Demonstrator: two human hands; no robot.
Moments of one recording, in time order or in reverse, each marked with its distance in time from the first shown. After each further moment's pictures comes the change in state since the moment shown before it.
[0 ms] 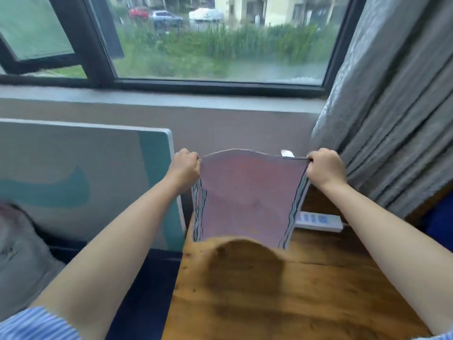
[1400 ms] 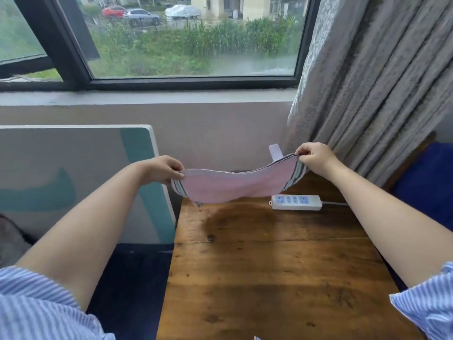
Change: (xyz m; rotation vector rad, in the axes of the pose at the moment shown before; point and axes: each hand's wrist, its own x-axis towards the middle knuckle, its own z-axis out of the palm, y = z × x) left_hand -0.018 -0.007 -0.031 -0.298 -0.650 -0.104; right_hand -0.028 0.036 -0.035 0.375 -0.235 0.080
